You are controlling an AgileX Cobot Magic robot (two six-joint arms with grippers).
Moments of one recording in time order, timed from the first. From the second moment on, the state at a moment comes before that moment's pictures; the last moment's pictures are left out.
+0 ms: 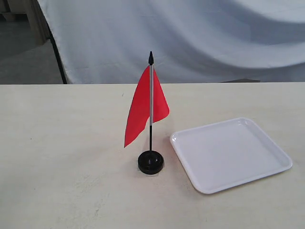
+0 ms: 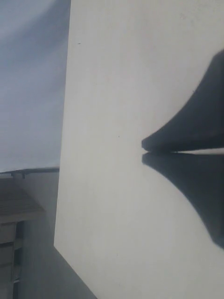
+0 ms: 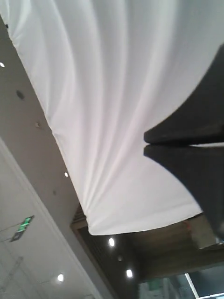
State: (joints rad) left arm 0.08 0.00 0.00 0.00 0.33 -0.04; right arm 0.07 0.24 -0.07 -0.03 -0.68 0.52
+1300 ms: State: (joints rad) left arm 0.08 0.00 0.00 0.00 0.33 -0.04; right arm 0.32 2.04 -0.67 -0.65 -1.12 0.29
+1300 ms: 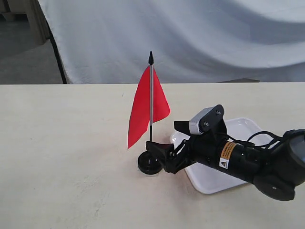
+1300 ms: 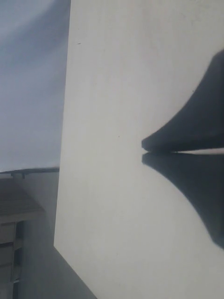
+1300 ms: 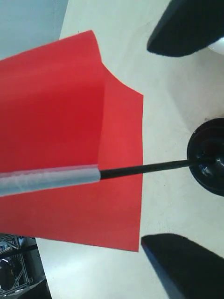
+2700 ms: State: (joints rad) left arm 0.08 0.00 0.00 0.00 0.33 -0.04; right arm 0.47 2.16 -0.86 -0.53 -1.11 0.30
